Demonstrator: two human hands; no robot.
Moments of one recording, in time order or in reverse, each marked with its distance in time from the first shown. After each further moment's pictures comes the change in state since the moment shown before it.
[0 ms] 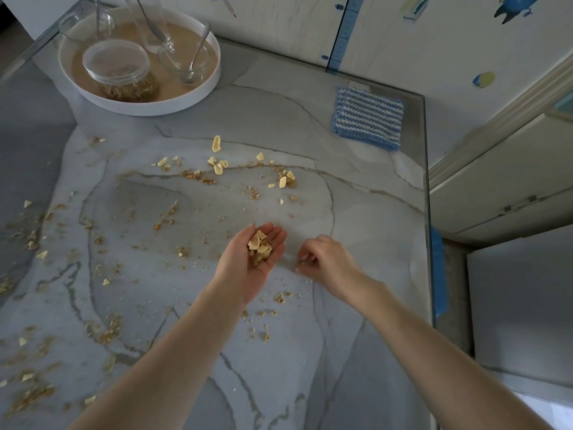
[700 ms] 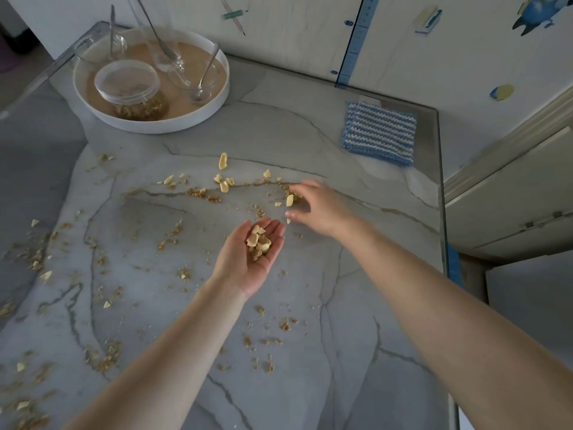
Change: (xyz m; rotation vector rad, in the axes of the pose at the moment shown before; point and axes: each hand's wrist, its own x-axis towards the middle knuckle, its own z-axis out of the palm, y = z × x) left_hand 0.017 0.025 0.017 -0.090 -0.009 0.048; right_hand 0.104 -0.013 -0.048 -0.115 0.103 -0.104
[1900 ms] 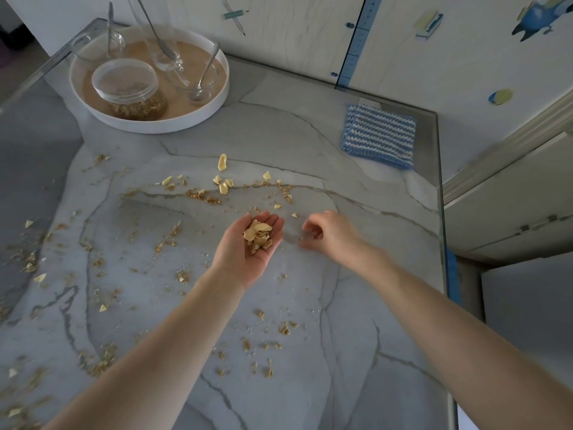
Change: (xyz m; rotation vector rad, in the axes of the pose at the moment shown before) left_hand 0.015 0.010 0.004 -0.014 -0.027 -0.025; right_hand -0.033 0.010 0.009 0.149 -0.011 0.071
